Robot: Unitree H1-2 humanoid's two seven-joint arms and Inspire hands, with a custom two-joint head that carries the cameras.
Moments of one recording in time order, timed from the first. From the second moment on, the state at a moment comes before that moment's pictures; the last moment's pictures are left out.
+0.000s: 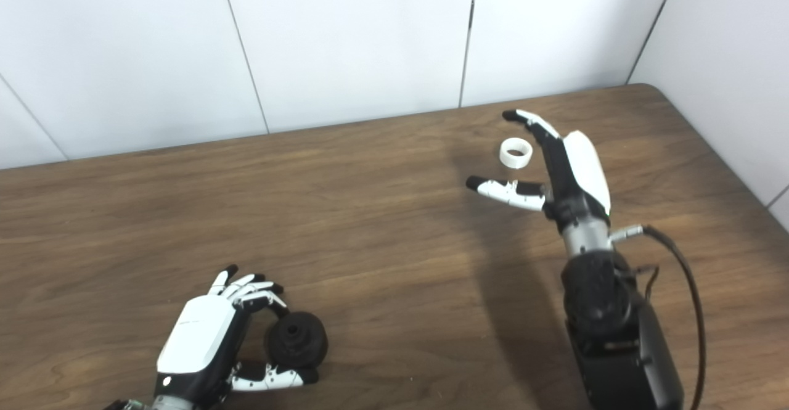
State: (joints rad) left arm 0.13 0.23 -0.37 -0.32 0.96 0.08 -0.09; right arm -0.14 -0.31 -0.06 -0.33 -0.57 0.37 0.00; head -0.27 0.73
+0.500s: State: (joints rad) left arm 0.14 0.24 -0.34 -0.31 0.93 0.04 -0.08; right arm -0.35 -0.48 0.02 -0.03 -0.69 0.40 0.08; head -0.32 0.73
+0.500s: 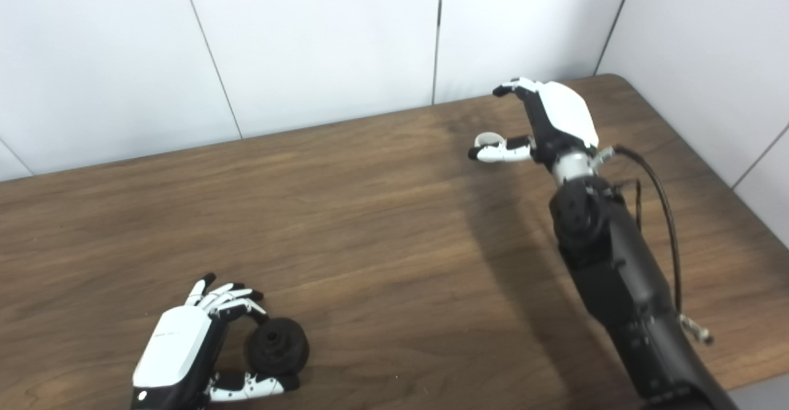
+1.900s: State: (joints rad) left arm 0.14 0.24 -0.32 -0.32 0.93 0.03 -0.09; right arm -0.54 -0.50 0.13 0.32 -0.76 0.47 0.25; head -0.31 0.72
